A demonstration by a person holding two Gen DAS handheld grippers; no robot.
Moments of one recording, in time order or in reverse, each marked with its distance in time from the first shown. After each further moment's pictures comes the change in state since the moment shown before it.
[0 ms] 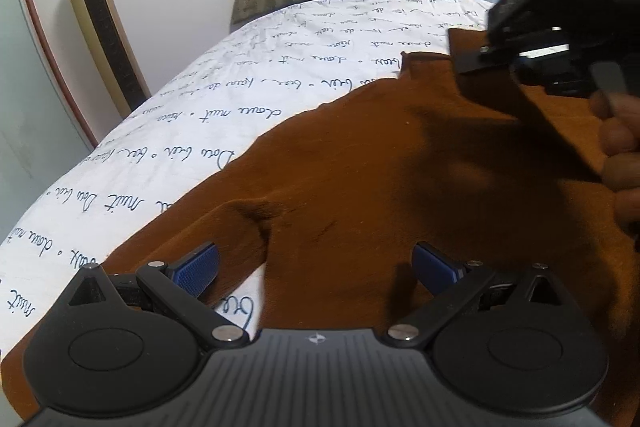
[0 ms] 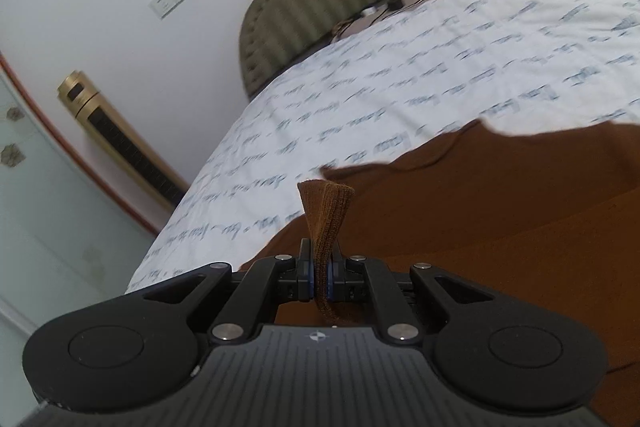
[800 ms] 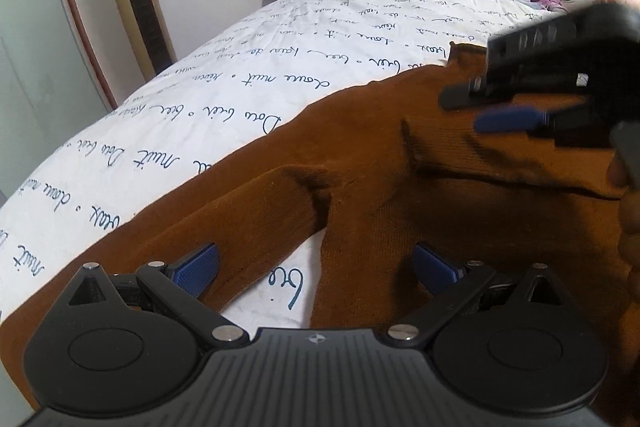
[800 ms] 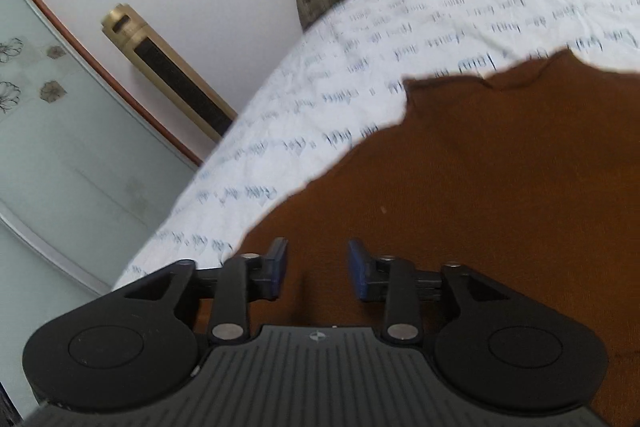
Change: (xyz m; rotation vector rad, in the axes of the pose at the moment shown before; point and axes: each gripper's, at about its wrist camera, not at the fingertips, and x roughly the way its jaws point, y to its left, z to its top) left arm 0.002 0.029 -0.010 -0.112 0.059 0.025; right arm 0.023 0.021 -0.030 -0.059 0.236 0.084
